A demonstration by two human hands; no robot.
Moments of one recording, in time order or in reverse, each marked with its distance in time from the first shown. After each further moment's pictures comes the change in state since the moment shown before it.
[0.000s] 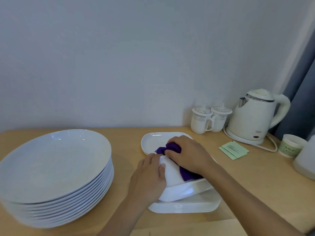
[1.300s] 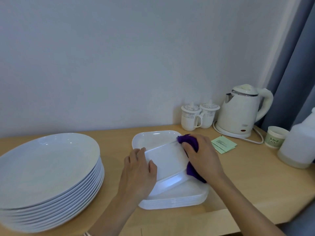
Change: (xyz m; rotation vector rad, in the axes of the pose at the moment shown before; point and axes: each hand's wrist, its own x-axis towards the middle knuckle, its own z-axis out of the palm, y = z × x) left_hand 0.001 0.005 0.005 0.044 0.129 -0.054; right_hand -0.043 0.039 -0.008 0.220 0.350 0.300
